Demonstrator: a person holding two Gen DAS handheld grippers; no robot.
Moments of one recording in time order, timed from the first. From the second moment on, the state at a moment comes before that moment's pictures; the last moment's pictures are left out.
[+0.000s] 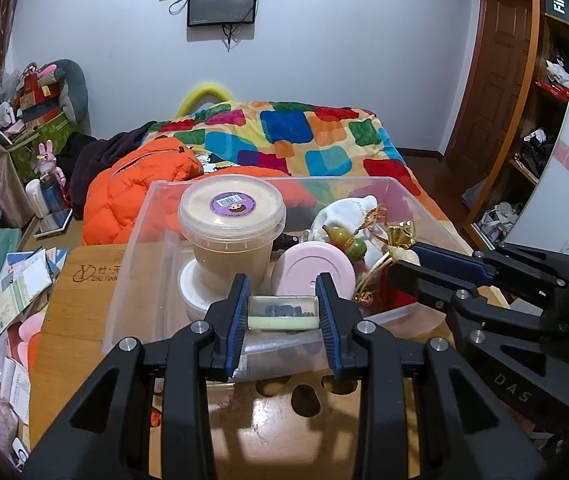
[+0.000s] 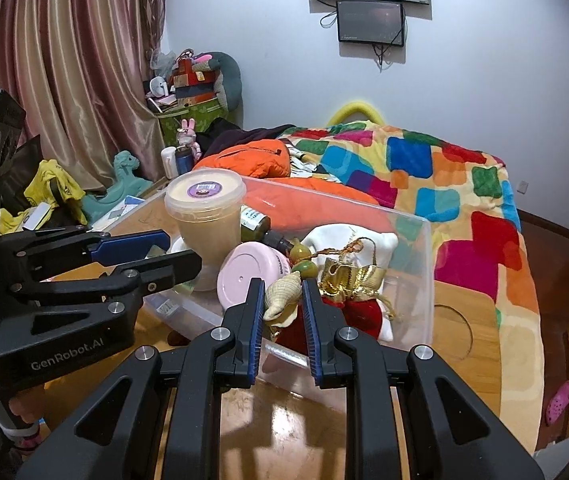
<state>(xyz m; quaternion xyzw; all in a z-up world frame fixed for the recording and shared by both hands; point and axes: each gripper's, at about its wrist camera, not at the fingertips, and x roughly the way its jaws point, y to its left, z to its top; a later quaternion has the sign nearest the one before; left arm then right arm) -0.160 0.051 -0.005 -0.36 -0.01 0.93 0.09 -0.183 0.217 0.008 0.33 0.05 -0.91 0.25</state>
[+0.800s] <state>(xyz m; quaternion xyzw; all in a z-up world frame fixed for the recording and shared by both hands) -0.169 0.047 -0.014 -0.36 0.00 0.93 0.07 -0.191 0.215 -0.004 0.33 0.06 -0.91 0.24</state>
